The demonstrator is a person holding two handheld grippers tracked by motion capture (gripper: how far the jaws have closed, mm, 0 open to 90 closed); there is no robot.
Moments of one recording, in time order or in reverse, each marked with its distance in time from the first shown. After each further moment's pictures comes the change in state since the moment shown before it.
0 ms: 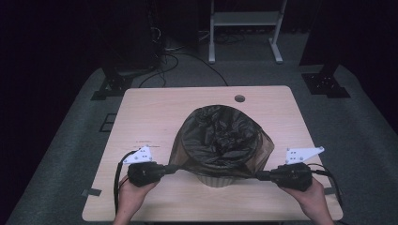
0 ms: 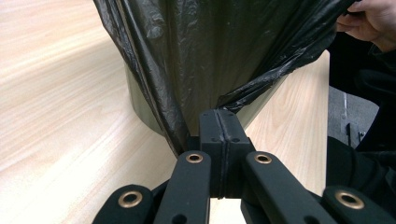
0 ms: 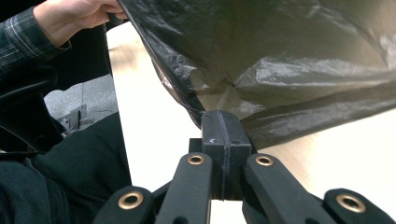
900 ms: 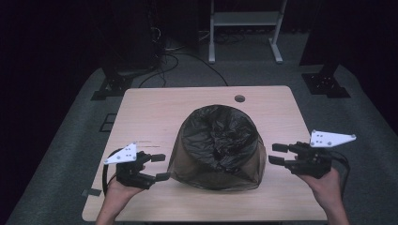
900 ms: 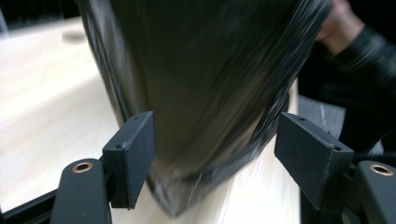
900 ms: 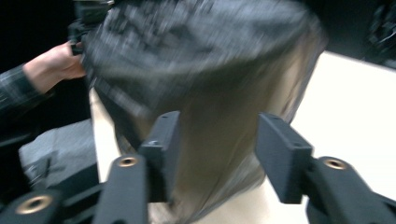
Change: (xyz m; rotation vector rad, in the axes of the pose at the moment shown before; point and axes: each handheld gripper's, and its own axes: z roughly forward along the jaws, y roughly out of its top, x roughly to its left) left arm 0.001 0.018 -0.040 -0.173 -0.091 0.077; right arm -0.010 0.038 -0.052 -0.229 -0.103 -0.036
